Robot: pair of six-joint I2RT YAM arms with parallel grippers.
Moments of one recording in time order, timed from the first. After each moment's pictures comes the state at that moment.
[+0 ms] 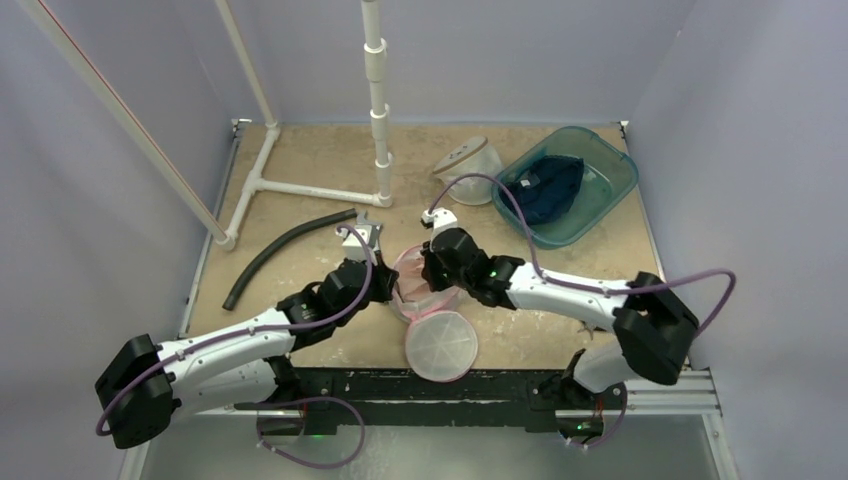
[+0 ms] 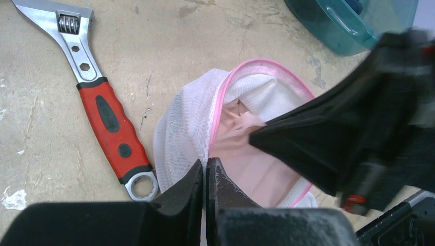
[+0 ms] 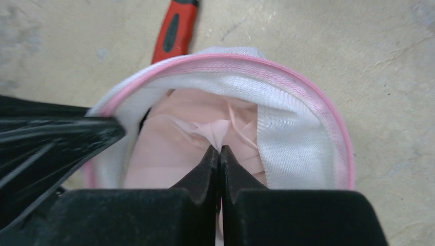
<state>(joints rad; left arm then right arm) -0.92 0.98 0.47 0.04 -0.40 -0.67 0.96 1.50 0.87 -0.09 0.16 0.47</state>
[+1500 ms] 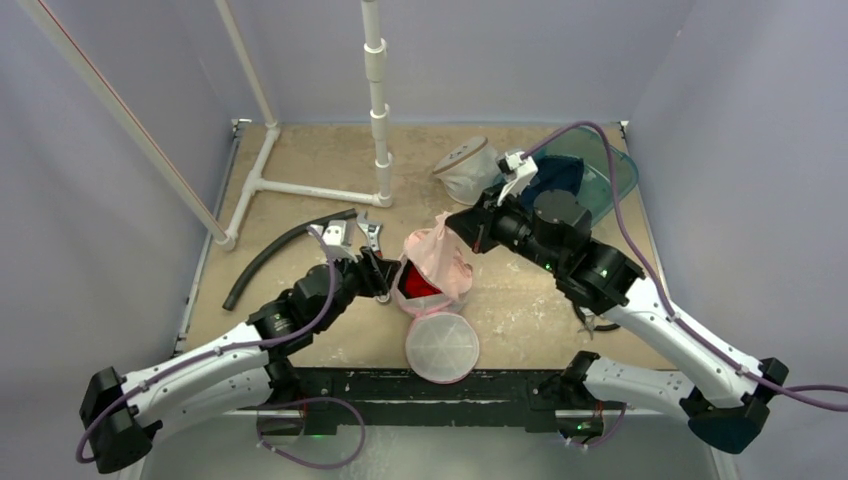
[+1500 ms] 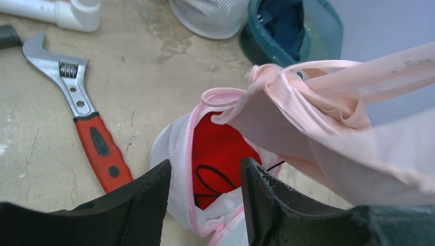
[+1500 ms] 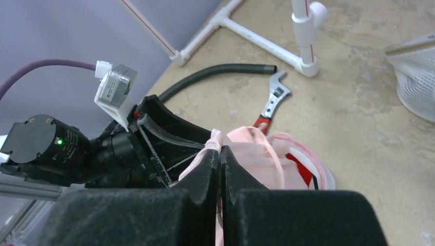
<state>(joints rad) -0.92 0.79 0.46 0.03 -0.41 -0.66 0.84 0.99 1.12 -0.34 0.00 0.46</state>
